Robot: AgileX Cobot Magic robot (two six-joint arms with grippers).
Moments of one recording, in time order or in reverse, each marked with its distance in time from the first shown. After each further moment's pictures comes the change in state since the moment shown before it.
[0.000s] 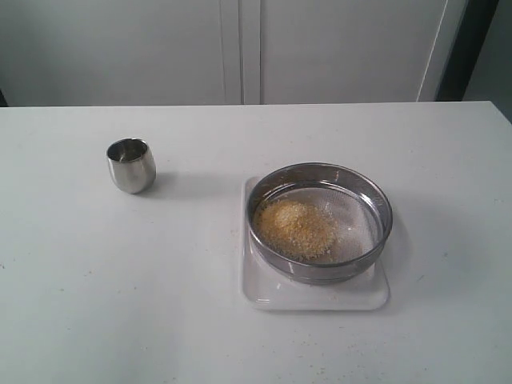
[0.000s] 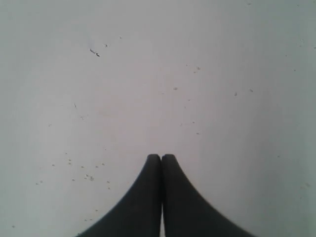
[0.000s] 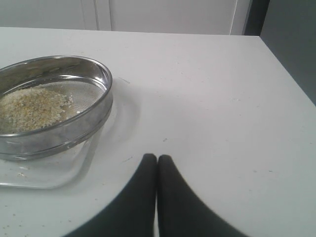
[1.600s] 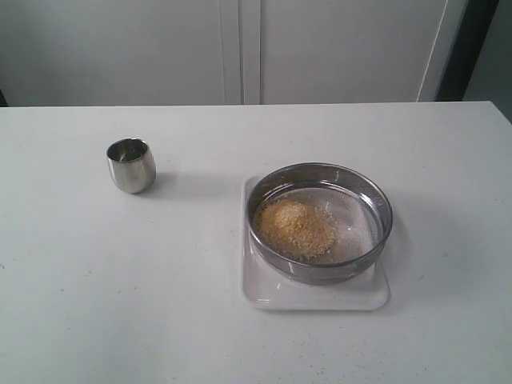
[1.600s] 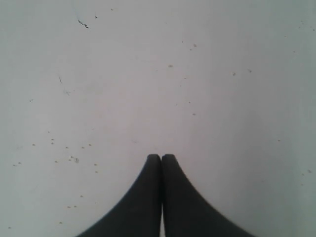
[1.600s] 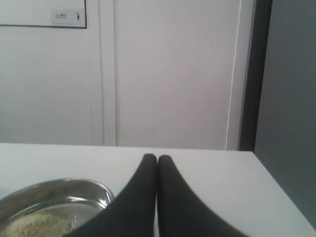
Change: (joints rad) left arm 0.000 -0.146 0.192 -0.048 -0.086 0.004; right arm 0.000 0.000 0.000 0.000 -0.409 0.000
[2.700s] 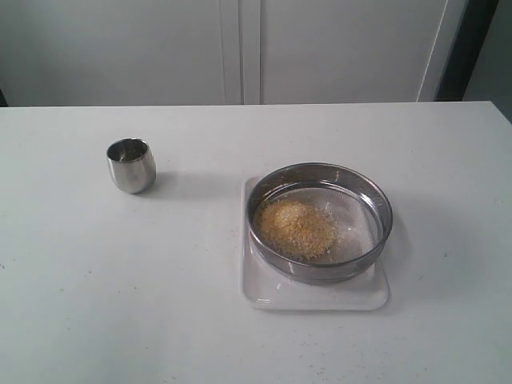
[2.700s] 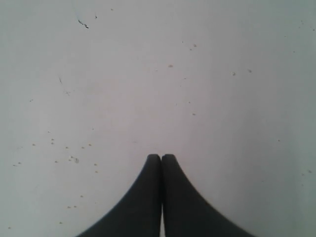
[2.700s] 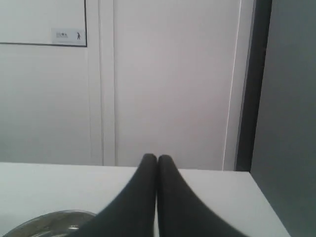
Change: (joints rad) left arm 0.000 0.000 0.000 0.000 0.000 0.000; right arm 0.000 0.194 -0.305 0.000 0.137 0.000
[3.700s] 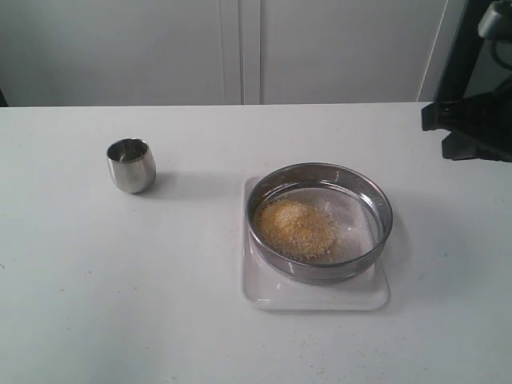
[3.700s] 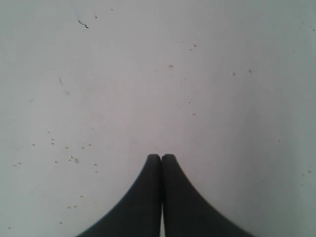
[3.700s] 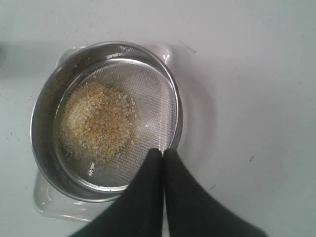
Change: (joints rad) left arm 0.000 0.000 0.000 0.000 0.000 0.000; right arm 0.000 1.076 -0.668 0.354 0.612 -0.205
